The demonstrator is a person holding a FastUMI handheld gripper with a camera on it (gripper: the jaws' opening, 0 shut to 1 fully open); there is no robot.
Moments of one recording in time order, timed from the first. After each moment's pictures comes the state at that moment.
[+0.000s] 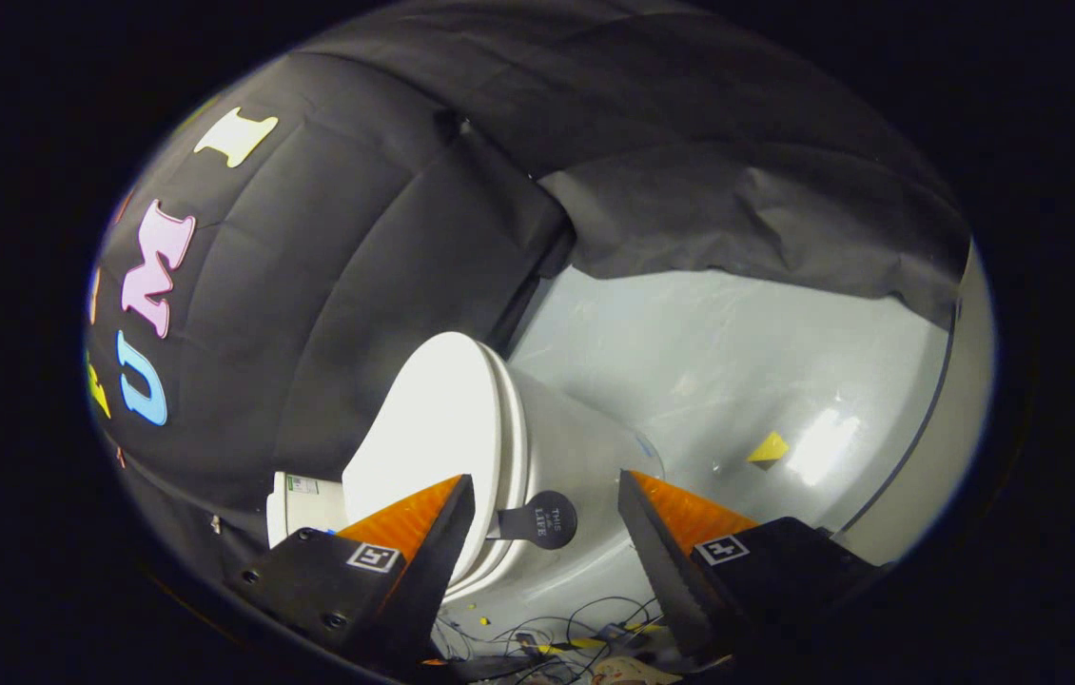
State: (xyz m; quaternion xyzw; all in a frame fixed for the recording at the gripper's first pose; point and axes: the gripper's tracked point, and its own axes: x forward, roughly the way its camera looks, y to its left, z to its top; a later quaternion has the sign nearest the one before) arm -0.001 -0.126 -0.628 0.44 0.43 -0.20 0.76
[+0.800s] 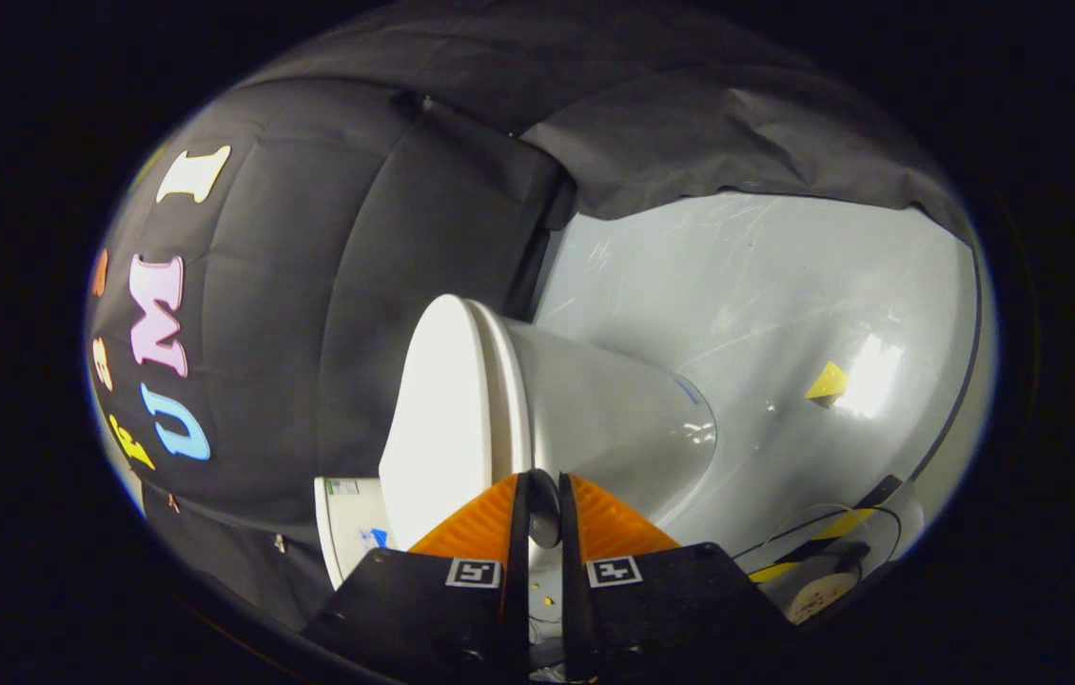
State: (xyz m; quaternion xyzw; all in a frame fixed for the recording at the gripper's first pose) arm 0.002 -0.096 -0.662 0.52 0.43 -0.16 0.72
